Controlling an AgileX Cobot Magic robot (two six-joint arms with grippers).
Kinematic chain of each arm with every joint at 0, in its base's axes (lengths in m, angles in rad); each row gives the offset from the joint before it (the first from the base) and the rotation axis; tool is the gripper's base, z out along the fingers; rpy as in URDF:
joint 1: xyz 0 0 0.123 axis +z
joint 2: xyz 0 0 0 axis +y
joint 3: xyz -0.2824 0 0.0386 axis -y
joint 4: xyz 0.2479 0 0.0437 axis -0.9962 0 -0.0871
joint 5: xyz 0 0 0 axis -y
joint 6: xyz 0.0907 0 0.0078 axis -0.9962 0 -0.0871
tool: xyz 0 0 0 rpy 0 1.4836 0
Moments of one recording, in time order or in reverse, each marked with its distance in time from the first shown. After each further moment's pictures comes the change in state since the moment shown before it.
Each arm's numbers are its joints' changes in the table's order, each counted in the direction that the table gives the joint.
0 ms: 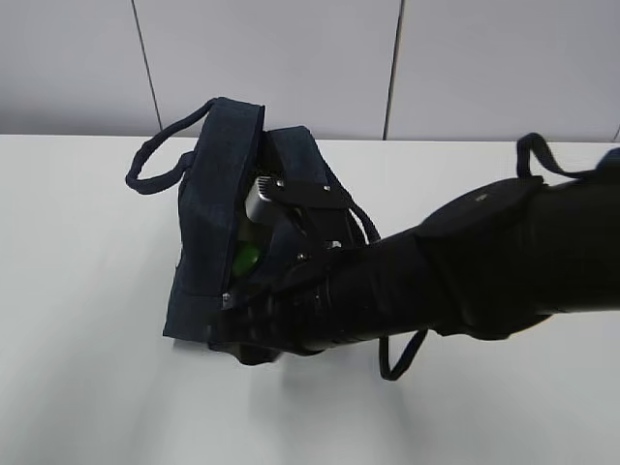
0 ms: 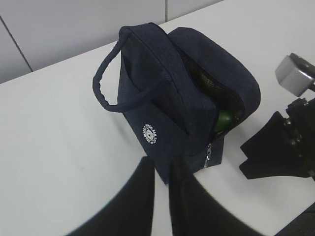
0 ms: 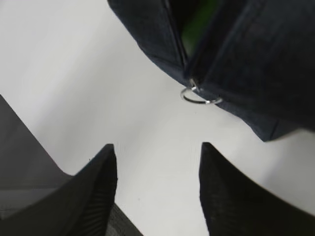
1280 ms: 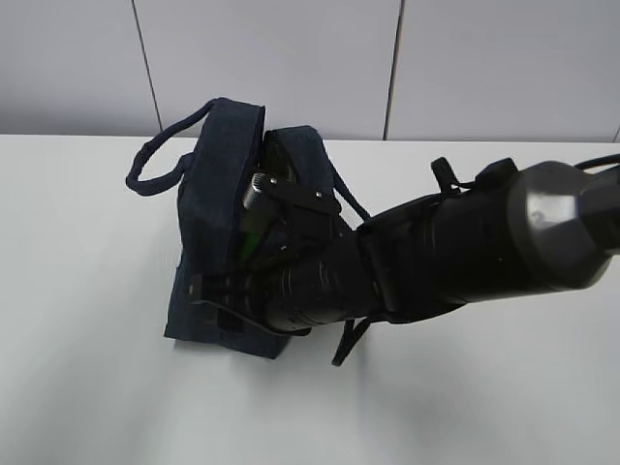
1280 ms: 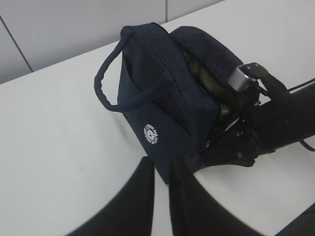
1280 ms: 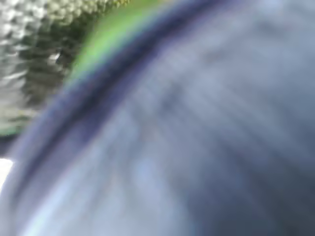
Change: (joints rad) left arm 0.000 0.000 0.000 0.000 0.000 0.000; right arm 0.002 0.183 0.144 -0.240 0.107 0.005
